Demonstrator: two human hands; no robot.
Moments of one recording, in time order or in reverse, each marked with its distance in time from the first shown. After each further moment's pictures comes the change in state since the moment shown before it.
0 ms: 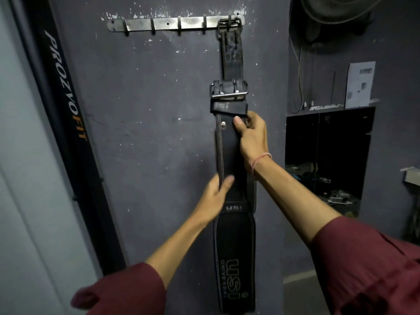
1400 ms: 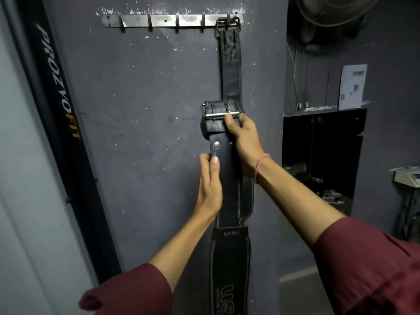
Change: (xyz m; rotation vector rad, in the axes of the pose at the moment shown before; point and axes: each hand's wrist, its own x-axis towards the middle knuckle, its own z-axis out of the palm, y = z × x) left_hand 0.001 0.036 0.002 -0.121 0.339 0.144; right_hand -0.005 0.000 0.012 0.140 -0.179 0.119
